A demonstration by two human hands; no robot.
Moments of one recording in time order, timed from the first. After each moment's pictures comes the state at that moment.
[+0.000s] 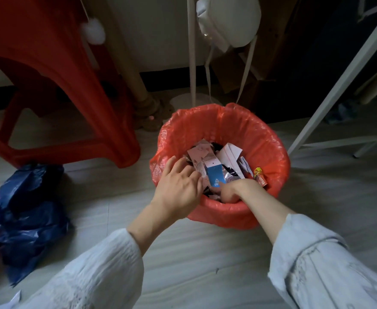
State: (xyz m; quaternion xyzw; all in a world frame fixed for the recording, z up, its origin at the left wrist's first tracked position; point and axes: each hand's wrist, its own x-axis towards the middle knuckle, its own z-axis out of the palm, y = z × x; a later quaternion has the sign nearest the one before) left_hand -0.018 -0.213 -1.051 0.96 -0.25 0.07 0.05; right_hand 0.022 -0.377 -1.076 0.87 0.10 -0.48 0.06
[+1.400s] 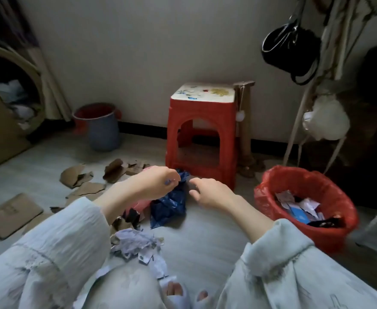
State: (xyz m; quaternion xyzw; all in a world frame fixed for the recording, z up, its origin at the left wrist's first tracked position) left_hand -0.258 0.039 -0.813 0.99 -0.02 -0.03 0.11; right_hand -0.184 -0.117 -0.855 0.92 0.35 -0.12 -0.11
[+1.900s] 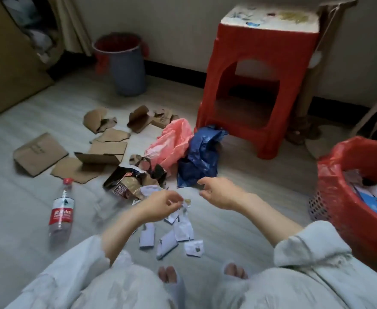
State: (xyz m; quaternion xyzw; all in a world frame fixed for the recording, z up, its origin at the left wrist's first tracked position) left_hand -0.303 0.112 -0.994 0.92 0.16 -0.18 0.32; right_hand -0.182 -0.035 -0.975 0.87 0.40 -0.28 -0.10
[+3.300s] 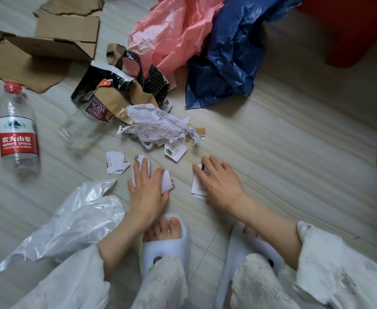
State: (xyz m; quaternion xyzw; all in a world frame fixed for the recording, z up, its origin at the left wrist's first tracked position) left_hand -0.370 0.107 -1.215 0.89 0.35 -0.23 0.18; right_hand -0.230 -0.026 -1.216 0.81 0.52 -0.23 0.10
